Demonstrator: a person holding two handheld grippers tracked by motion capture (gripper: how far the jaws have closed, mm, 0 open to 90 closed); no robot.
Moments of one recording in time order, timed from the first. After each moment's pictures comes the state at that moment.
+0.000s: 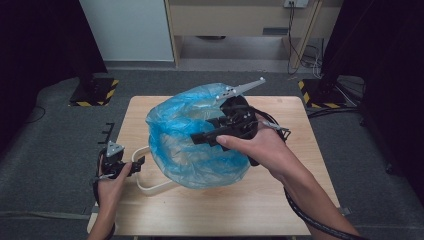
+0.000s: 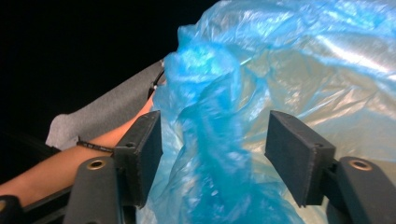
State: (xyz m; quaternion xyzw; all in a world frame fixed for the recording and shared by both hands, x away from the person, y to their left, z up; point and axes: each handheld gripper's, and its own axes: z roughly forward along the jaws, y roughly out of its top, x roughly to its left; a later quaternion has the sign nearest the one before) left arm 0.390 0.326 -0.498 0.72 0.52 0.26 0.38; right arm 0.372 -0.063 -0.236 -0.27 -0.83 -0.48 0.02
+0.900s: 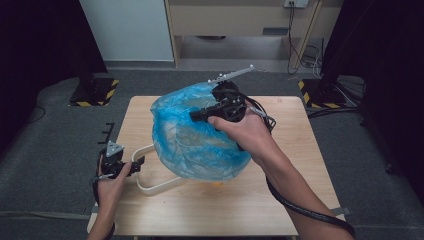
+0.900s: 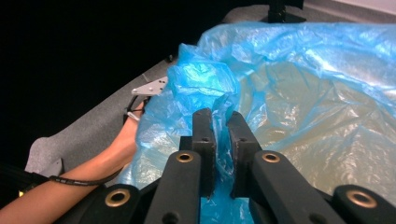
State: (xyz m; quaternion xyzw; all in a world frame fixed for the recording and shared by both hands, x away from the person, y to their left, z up) left arm 0.391 0.328 -0.500 0.73 0.52 0.25 0.38; right arm 0.408 -0.044 -0.235 -0.32 -0.82 -0.48 0.00
